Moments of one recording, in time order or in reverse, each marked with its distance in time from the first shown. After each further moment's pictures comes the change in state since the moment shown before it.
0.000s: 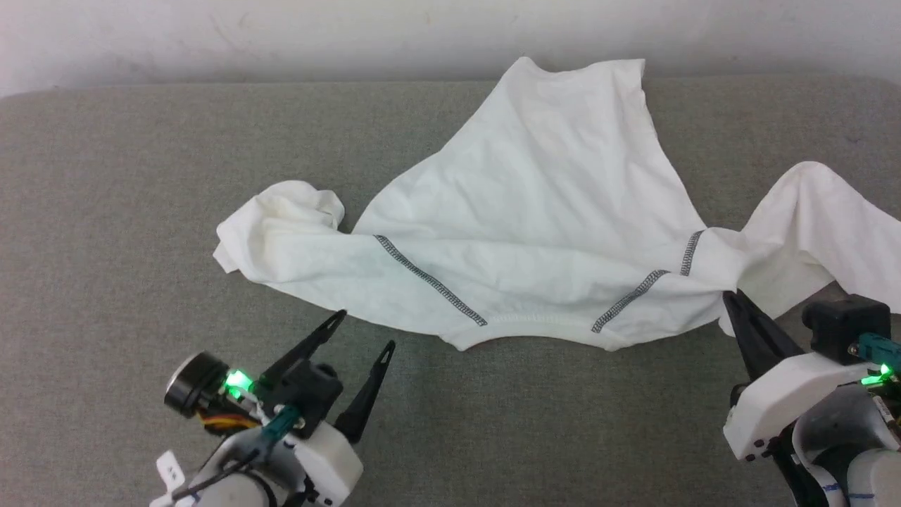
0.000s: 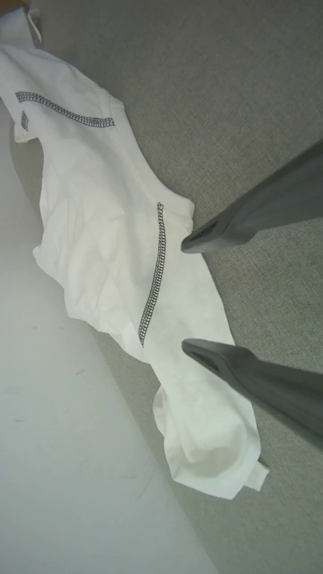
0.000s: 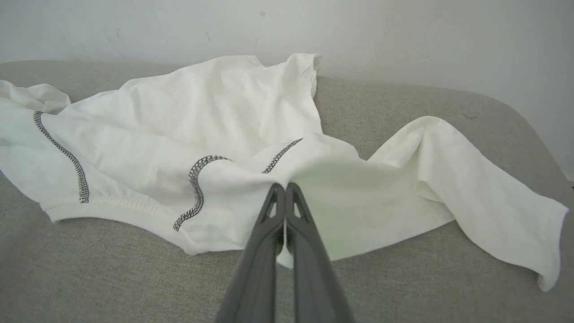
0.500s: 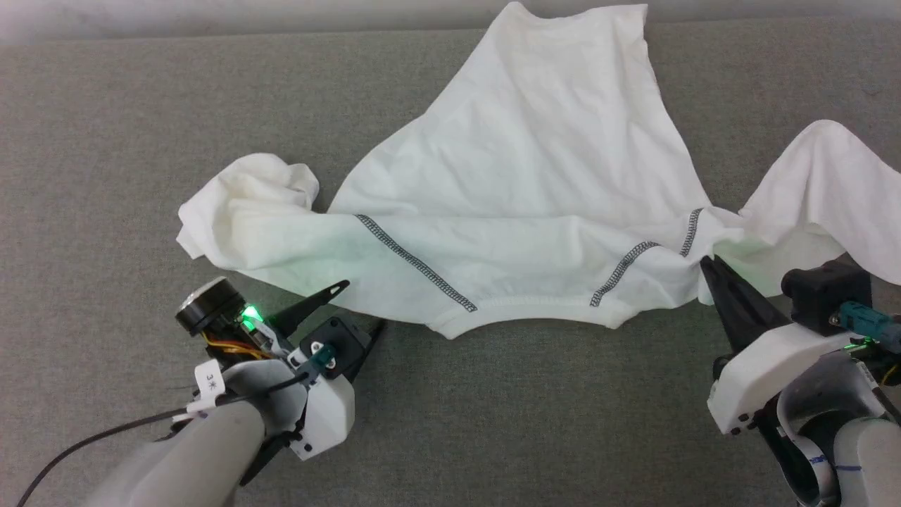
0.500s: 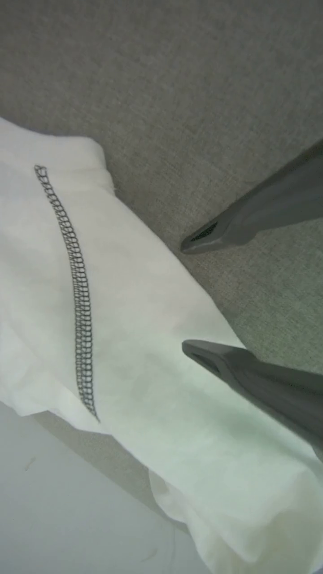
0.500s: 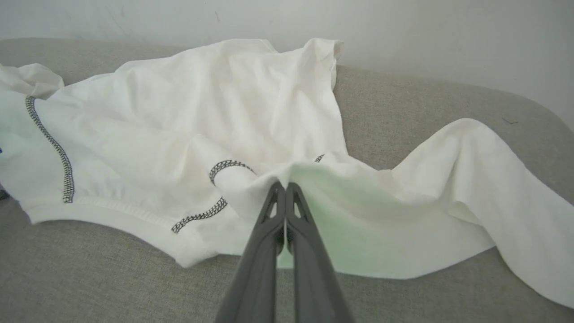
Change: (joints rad) left arm -0.358 0.215 -0.347 0.203 -0.032 -0.001 0.132; right arm -0.083 -0.024 0.067 -0.004 0.002 0.000 0.008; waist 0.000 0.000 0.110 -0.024
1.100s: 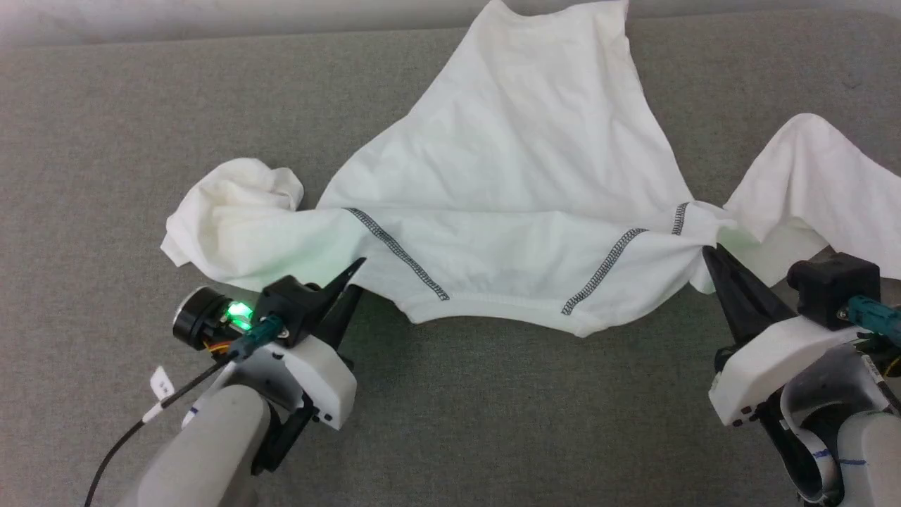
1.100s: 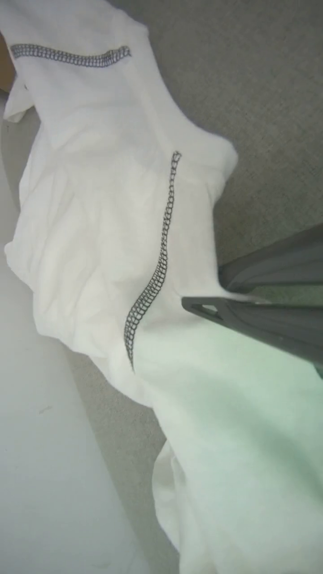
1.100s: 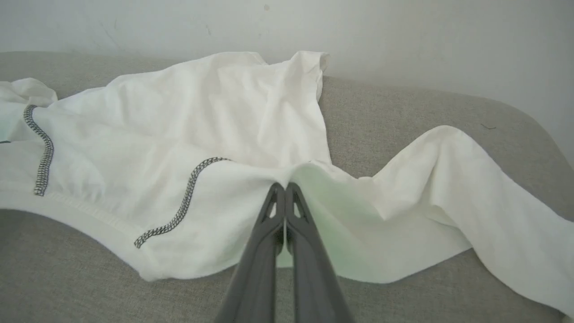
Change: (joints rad) left arm 0.020 -0.146 0.133 0.121 -0.239 0.060 -0.218; right arm -0.015 -0.002 -0.002 -0.007 0.007 0.000 -0.012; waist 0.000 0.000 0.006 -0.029
